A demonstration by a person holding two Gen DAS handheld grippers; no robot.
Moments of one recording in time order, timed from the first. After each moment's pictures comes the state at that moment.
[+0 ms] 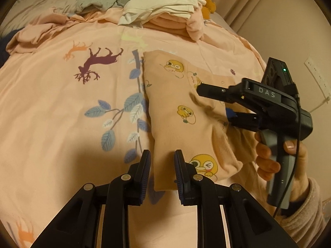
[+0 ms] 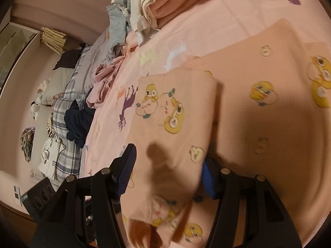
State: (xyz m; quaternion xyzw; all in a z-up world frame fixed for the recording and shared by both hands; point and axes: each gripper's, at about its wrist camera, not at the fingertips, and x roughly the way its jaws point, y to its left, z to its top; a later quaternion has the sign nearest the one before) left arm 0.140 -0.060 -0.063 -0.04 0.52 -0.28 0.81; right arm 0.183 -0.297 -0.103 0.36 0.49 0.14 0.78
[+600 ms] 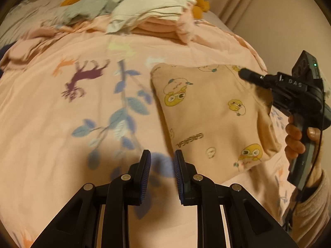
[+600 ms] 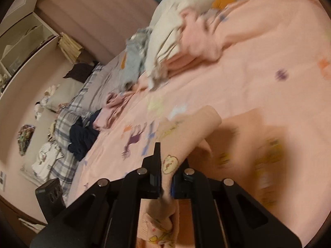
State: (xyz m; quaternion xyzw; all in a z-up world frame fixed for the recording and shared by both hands) left arm 0.143 -0.096 -0.054 -0.01 0.51 -0.29 0.81; right arm 0.162 -0.374 -0.027 0.29 0.40 0.11 0.86
